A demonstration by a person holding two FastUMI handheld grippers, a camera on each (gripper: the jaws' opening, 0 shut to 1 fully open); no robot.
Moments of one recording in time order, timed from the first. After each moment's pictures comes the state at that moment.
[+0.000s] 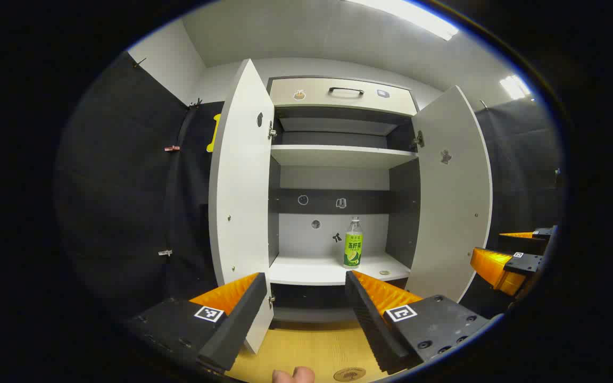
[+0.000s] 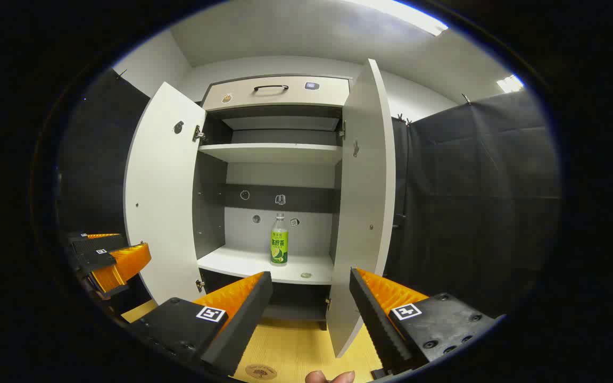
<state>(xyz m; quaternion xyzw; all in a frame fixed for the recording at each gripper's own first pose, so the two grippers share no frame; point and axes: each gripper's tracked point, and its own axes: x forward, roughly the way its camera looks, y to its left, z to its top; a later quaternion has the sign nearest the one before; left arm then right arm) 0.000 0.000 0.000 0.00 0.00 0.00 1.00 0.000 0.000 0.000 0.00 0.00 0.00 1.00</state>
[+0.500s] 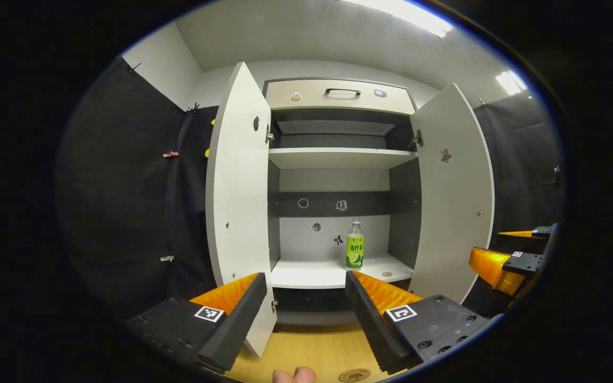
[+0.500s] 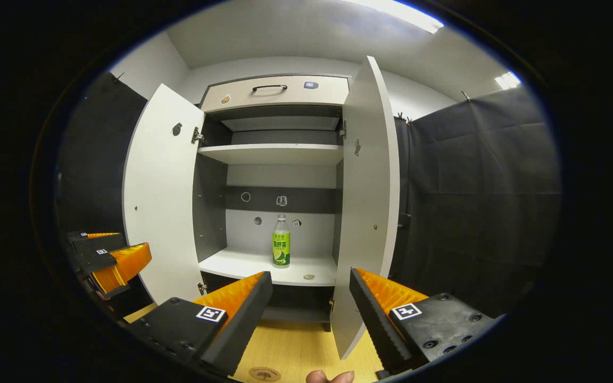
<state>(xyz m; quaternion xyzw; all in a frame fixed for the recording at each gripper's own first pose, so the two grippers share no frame) 0.008 -0.005 0.003 0.01 -0.01 0.00 1.00 0.009 0.002 0.000 0.01 0.00 0.00 1.00</state>
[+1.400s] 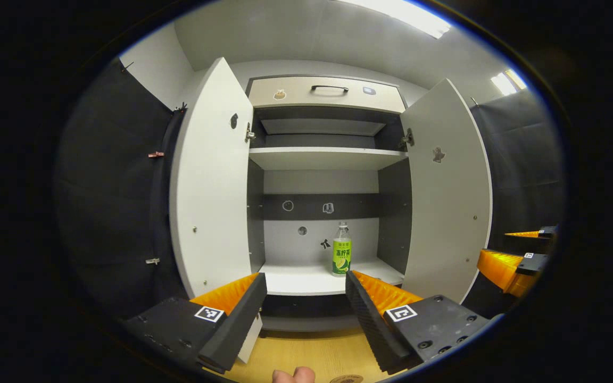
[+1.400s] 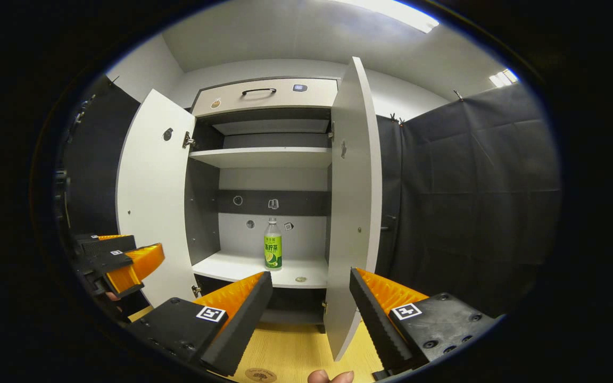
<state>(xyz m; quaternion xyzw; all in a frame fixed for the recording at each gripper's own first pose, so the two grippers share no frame) 0.055 -0.045 0.001 0.01 -0.01 -0.03 1.00 0.009 -0.024 0.005 0.01 -0.02 -0.01 1.00</state>
